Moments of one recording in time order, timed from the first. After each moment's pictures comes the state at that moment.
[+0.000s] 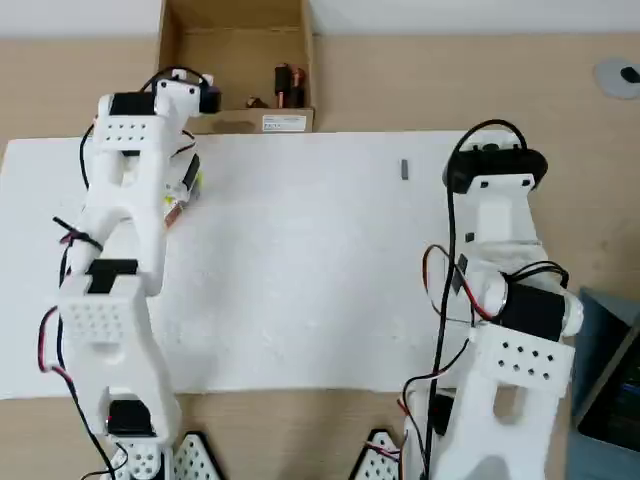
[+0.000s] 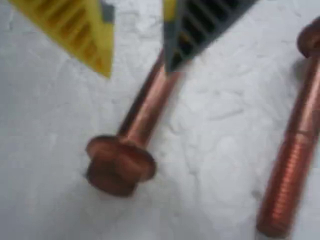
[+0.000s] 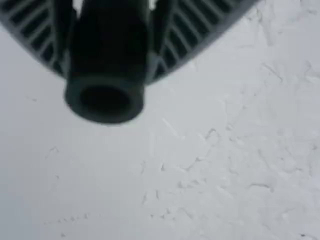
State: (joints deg) left arm -4.6 34.7 -31.9 91.5 -28.1; right arm 12.3 -53.7 45.3 73.0 6.2
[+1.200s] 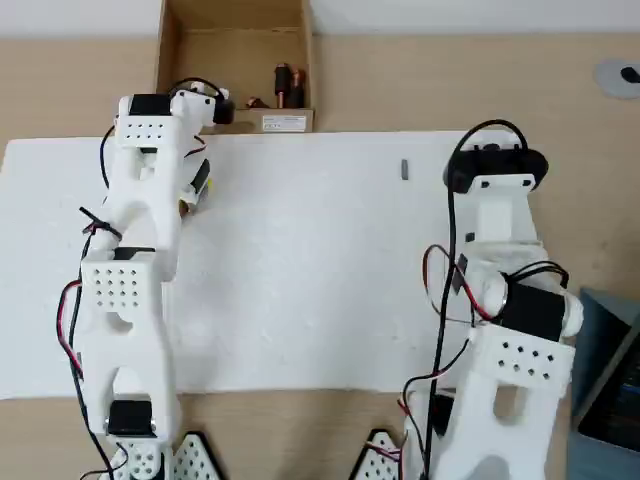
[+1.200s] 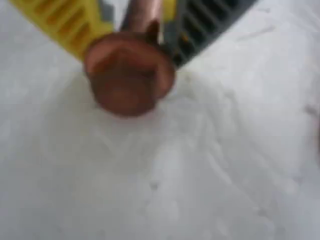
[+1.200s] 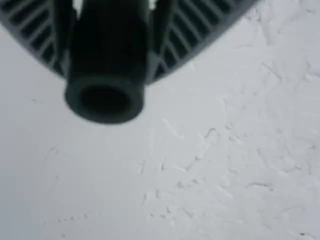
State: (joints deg) left arm -3.0 50.7 -45.6 95.1 -30.6; right arm 12.3 -53.7 45.3 73.0 5.8
